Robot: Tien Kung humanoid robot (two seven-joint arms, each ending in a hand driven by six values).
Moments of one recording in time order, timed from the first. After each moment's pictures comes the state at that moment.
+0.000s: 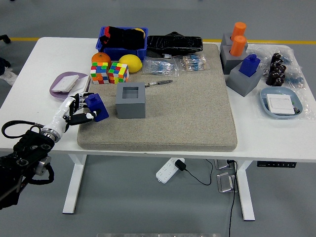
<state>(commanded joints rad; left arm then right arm) -0.61 0.25 -0.53 -0.54 0.67 0.11 -0.43 0.01 -0.32 1.24 0.23 -1.27 0.10 -0.07</state>
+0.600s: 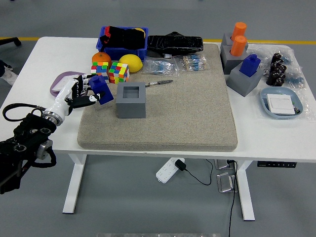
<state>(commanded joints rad) -0.72 0.28 -0.58 -0.61 0.68 0.08 -0.43 0.01 -0.32 1.24 0.22 -1.27 0.10 -0.07</state>
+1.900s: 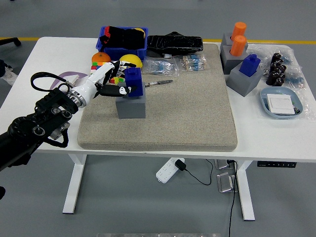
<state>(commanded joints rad) -0.90 0.24 -0.34 -0.62 0.76 0.04 -0.44 0.02 -0.32 1.24 0.22 -1.26 0.10 -0.07</state>
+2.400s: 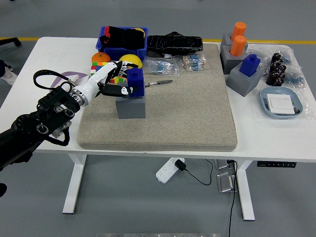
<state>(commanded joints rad) -0.92 0.22 -0.29 -0.58 0.74 0.04 -0.44 0.02 -0.32 1.24 0.22 -1.26 0.10 -0.07</state>
